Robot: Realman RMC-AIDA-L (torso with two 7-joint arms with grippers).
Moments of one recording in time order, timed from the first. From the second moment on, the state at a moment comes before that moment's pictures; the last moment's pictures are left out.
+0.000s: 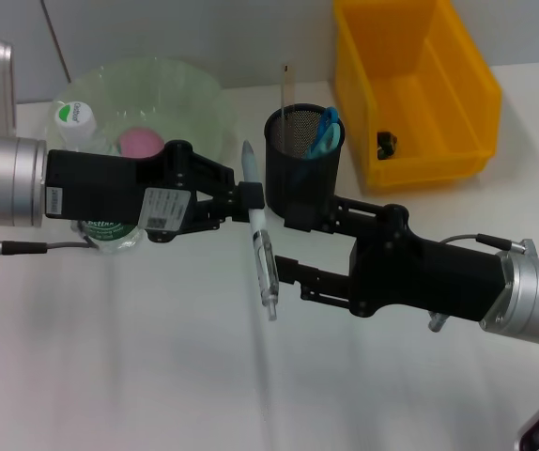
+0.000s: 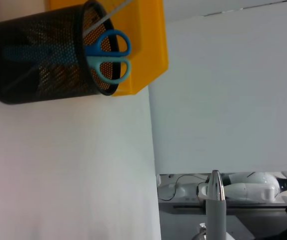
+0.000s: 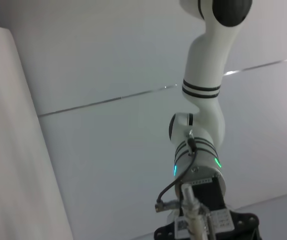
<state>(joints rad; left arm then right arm) -0.79 -2.04 0.75 0.65 2.04 1.74 -2.77 0.54 2.08 -0.81 -0.19 -1.60 -1.75 -0.67</state>
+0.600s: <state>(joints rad) -0.79 -2.05 0.76 0.65 2.04 1.73 -2.77 0.54 2.08 -0.85 -0.18 -1.60 -1.76 -0.71</state>
